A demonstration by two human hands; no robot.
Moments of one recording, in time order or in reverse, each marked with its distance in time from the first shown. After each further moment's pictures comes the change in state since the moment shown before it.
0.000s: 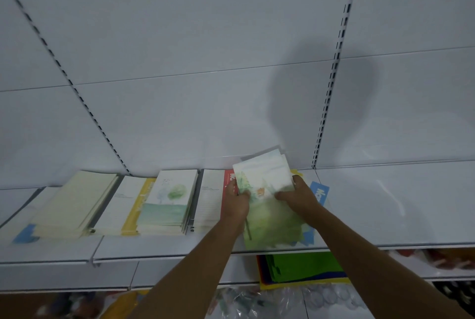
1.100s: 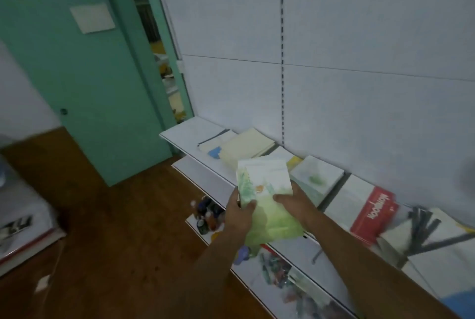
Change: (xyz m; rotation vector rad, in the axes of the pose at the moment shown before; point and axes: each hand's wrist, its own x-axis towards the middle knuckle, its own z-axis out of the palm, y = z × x) left_hand -0.141 -0.027 -0.247 -0.047 0.726 0.128; right_hand -0.097 -0.089 0.251 -0.002 -0.744 -0.247
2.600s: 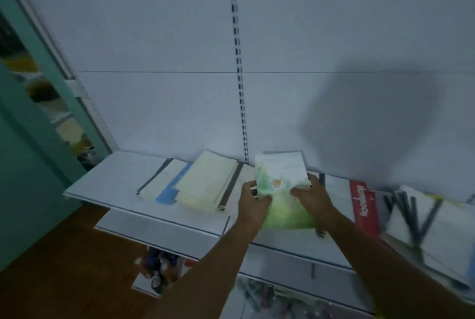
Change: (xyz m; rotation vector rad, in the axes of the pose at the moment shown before) left_hand 0.169 0.023 0.056 0.009 -0.545 0.002; right_hand 0.093 -0.014 -0.014 0.000 0.616 0.156
